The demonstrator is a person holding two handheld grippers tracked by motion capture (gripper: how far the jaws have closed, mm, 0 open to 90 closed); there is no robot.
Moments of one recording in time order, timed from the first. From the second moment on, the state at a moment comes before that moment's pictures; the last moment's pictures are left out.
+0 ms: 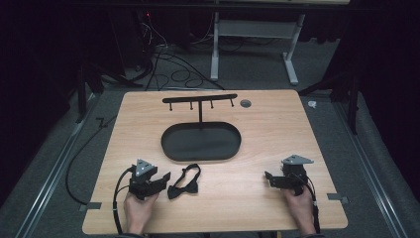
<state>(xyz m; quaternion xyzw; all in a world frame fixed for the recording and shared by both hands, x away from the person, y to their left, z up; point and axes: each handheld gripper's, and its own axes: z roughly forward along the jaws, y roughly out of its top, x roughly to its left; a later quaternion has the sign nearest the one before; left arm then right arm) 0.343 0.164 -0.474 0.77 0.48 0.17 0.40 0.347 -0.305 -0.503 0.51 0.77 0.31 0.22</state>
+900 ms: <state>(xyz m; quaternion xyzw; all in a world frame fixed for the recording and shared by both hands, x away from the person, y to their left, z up) 0.371 0.118 -0.485 0.79 0.46 0.14 0.37 0.347 -0.305 -0.503 0.51 0.77 0.31 0.22</state>
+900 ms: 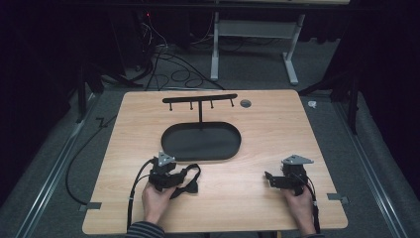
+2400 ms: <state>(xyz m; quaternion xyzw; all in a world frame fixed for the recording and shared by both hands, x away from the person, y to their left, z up) 0.354 0.116 -0.459 0.80 0.42 0.15 0.40 0.347 -0.305 -0.503 0.51 0.77 0.31 0.22</state>
